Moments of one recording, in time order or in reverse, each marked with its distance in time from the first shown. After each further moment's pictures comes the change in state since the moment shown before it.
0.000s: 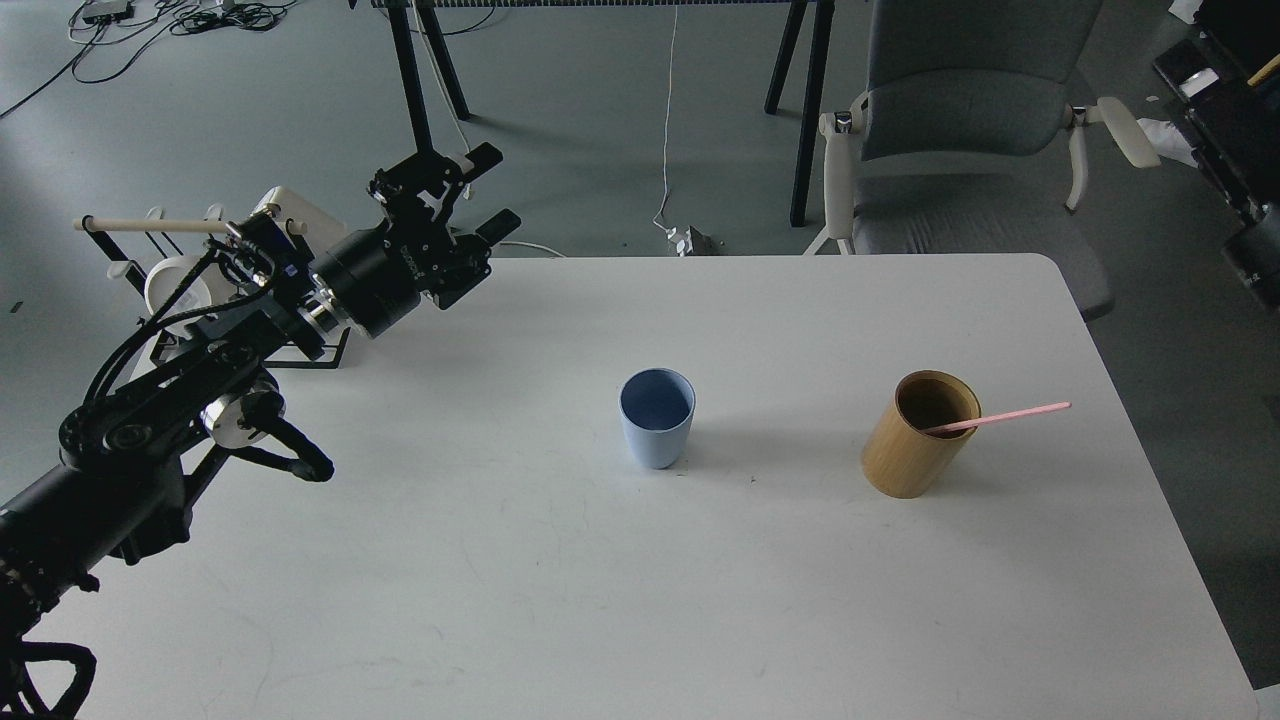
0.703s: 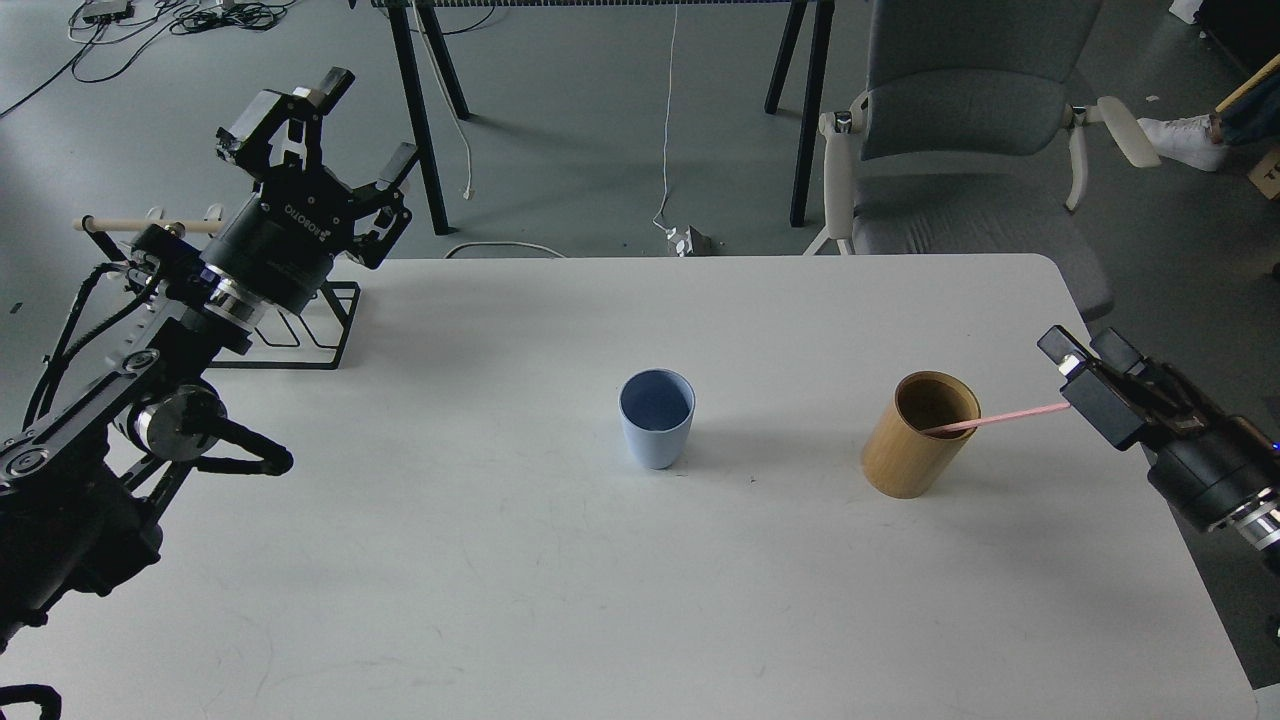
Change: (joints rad) left arm 0.090 0.041 -0.124 -0.096 -0.118 0.000 0.000; right arm -0.257 0.005 -0.147 0.004 -0.262 -0.128 0.000
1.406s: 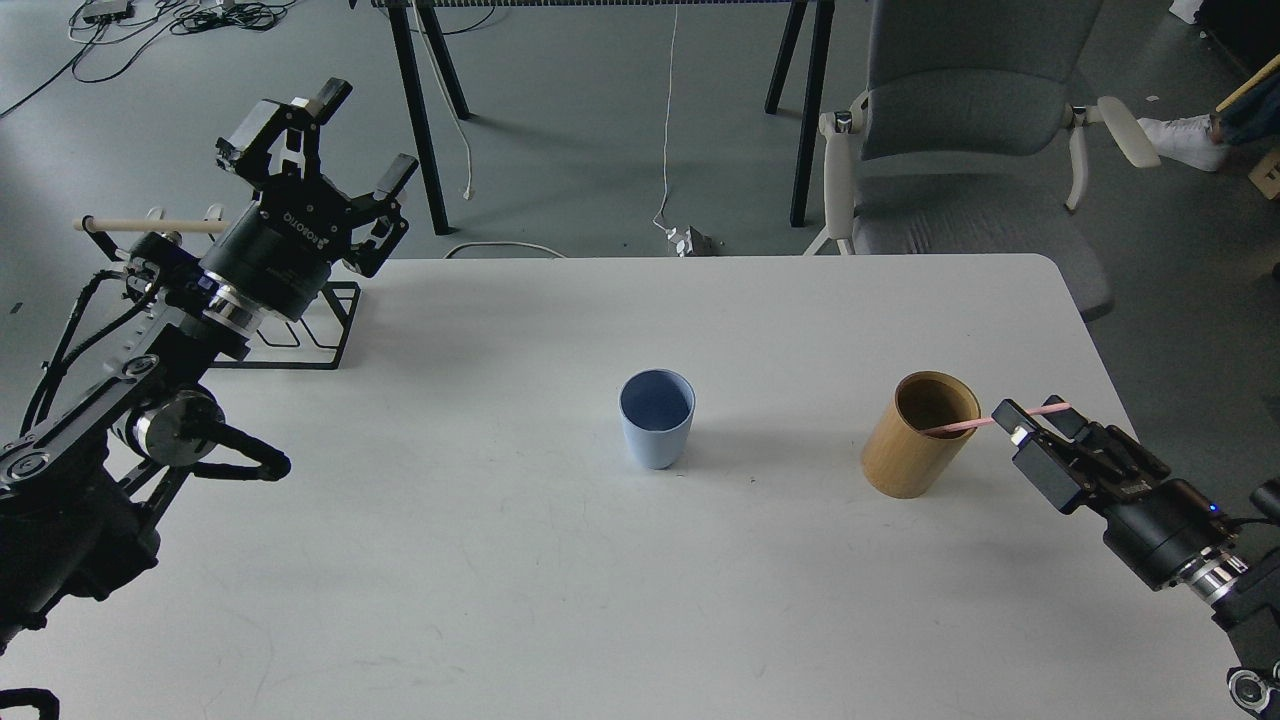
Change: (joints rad) left arm 0.004 0.000 0.005 0.019 0.002 0.000 0.000; right arm -0.034 0.124 -0.020 -0.123 -0.135 0.000 0.000
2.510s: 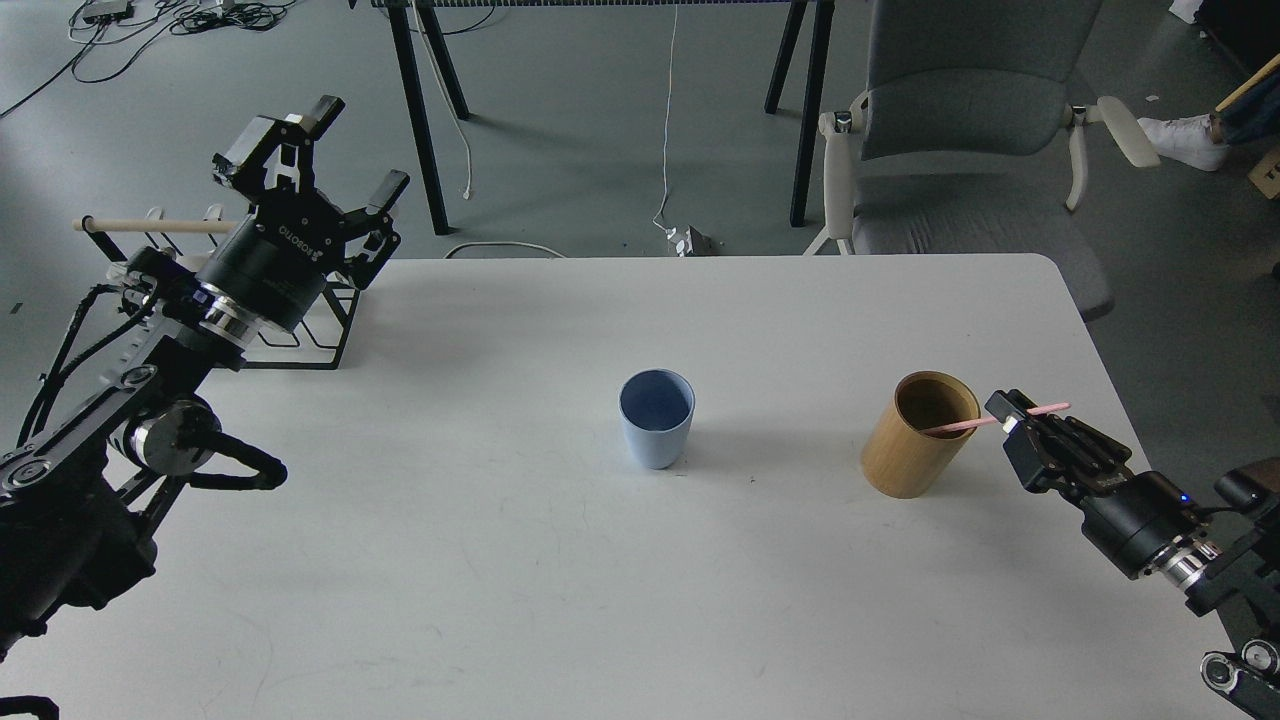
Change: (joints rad) left arm 0.014 -0.003 -0.002 0.031 0.000 0.000 0.000; right arm 0.083 0.049 -0.071 -0.078 -0.014 0.000 0.000
